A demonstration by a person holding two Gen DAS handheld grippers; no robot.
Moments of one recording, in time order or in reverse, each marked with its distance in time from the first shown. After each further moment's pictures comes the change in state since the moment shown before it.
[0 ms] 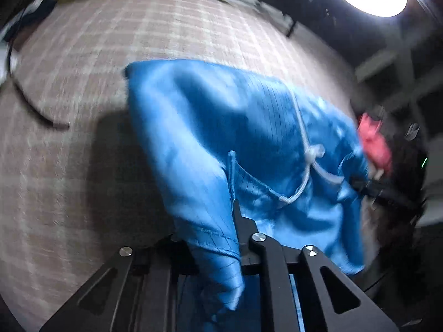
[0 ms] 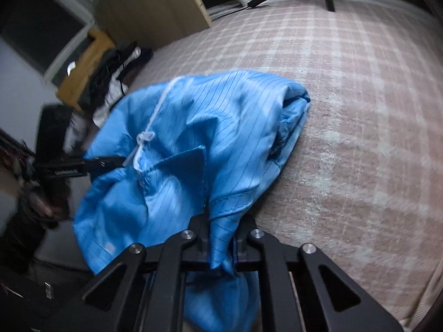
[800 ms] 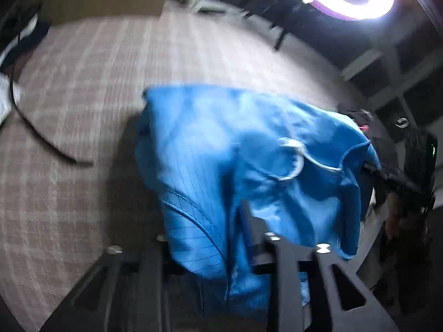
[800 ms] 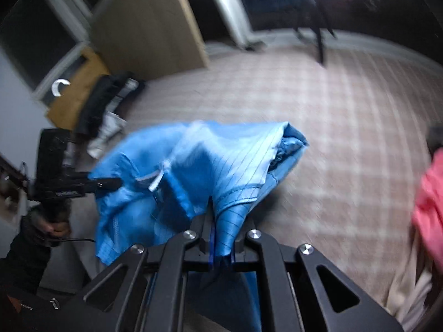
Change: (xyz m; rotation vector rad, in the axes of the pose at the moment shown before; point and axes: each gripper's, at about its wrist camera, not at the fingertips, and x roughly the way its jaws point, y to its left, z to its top) left arm -0.030 0.023 0.010 0.109 0.035 0.008; right arm -0.027 0.042 0.029 -0.022 -0.064 -0.246
